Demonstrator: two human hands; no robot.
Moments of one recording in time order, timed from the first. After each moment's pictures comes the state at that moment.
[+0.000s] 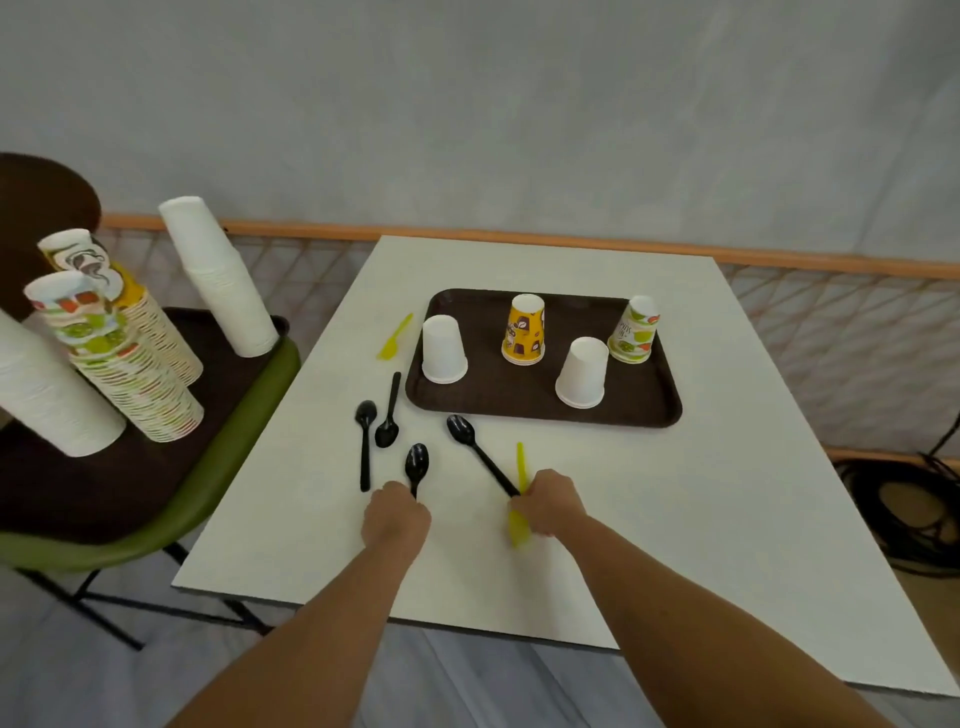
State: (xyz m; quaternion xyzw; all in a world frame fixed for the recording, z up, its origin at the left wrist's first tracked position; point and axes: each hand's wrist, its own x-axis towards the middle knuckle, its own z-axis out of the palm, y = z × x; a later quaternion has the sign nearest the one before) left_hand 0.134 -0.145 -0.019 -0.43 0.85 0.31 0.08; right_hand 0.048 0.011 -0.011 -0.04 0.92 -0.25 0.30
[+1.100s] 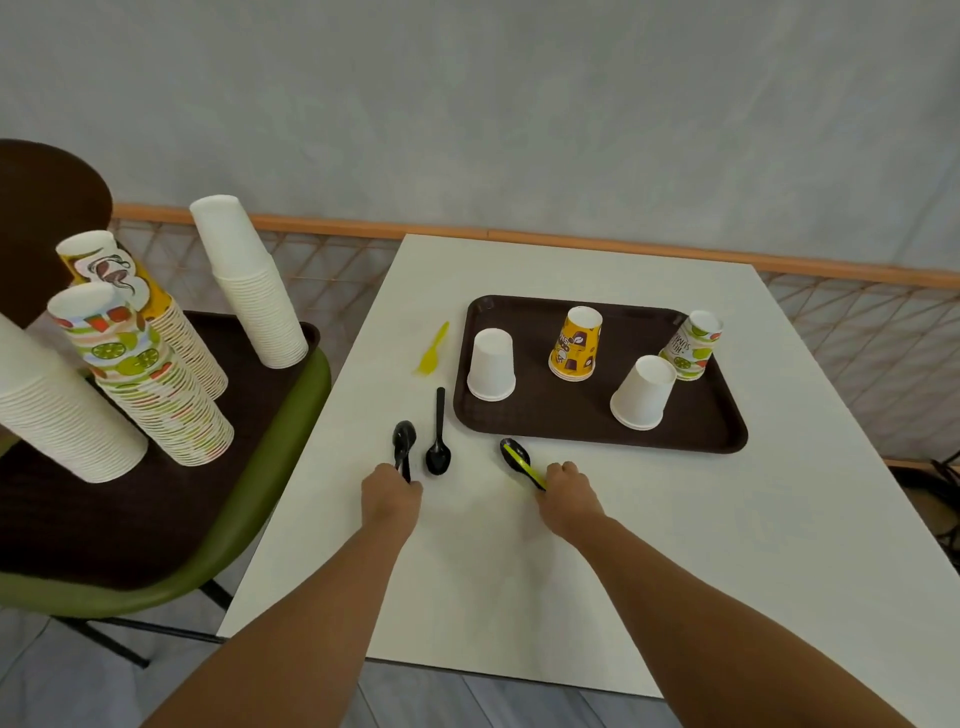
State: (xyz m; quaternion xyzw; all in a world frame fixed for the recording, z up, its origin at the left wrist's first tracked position) left_hand 0.106 -0.249 -0.018 -0.44 0.79 0.42 0.03; right_hand 0.029 -0.067 -0.023 -0.11 0.96 -0.12 0.21
